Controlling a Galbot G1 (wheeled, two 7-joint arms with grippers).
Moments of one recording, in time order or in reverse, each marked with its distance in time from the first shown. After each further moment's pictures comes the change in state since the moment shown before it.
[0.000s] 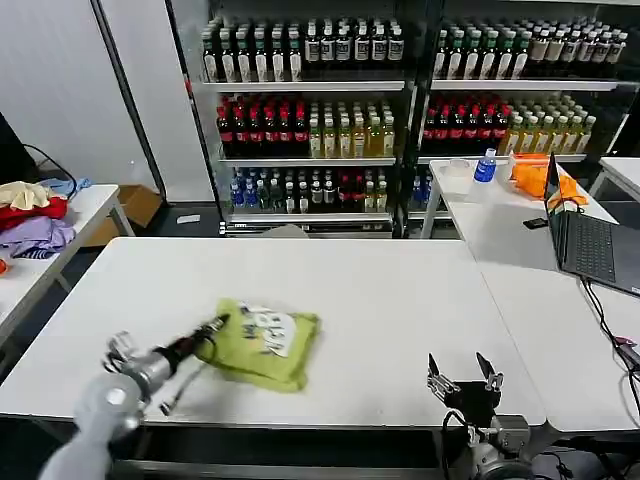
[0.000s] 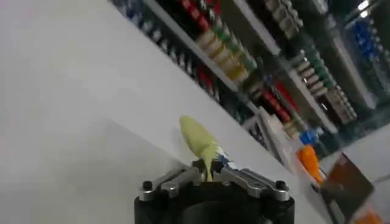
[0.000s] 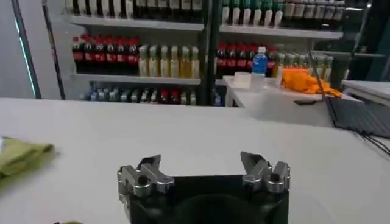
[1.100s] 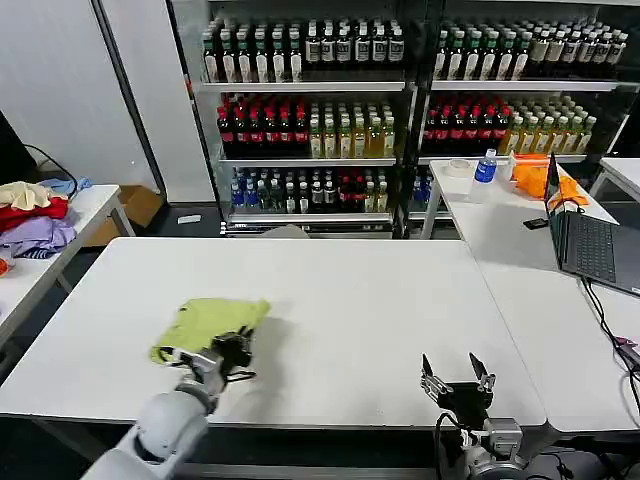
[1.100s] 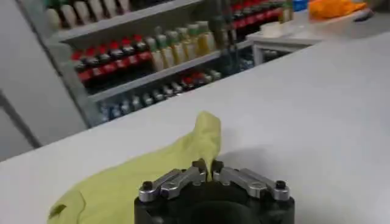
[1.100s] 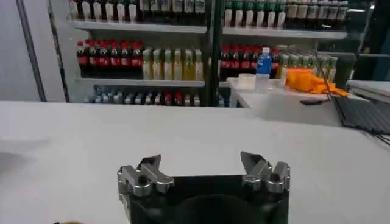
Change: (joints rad) left arm -0.027 -0.004 0.477 -0.136 1.030 -0.107 -0.038; right arm -0.006 0.018 -0.019 -0.038 -0.027 0.057 -0.014
